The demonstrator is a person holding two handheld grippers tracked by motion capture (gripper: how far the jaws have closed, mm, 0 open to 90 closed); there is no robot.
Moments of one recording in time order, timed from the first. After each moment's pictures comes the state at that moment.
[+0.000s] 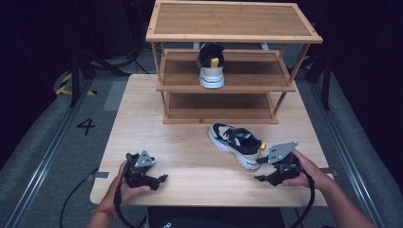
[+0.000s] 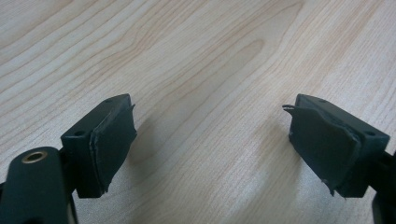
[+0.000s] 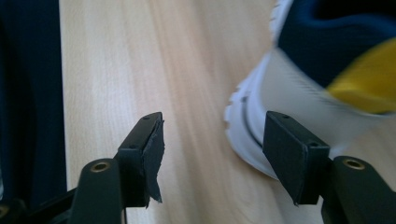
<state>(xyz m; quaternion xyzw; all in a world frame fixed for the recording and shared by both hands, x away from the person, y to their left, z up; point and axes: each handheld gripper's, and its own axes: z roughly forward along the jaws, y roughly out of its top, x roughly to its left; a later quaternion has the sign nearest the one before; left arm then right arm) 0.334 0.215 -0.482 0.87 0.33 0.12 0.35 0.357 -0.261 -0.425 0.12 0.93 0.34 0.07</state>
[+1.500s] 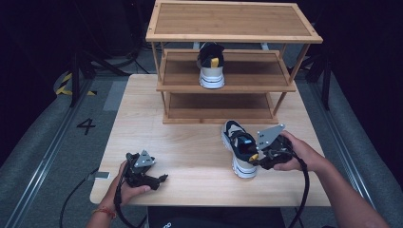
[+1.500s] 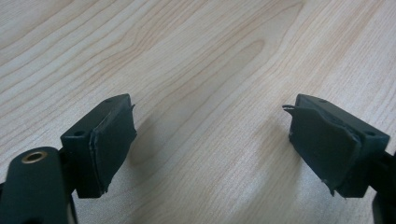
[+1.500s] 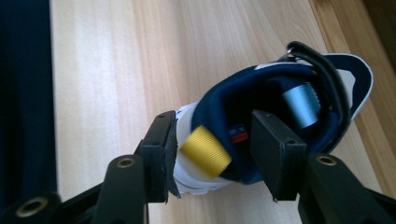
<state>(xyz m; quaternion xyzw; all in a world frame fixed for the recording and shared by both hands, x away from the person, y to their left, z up) 0.334 0.215 -0.483 0.87 0.33 0.12 0.35 0.375 -0.212 -0.371 0.07 0.96 0.26 0.10</state>
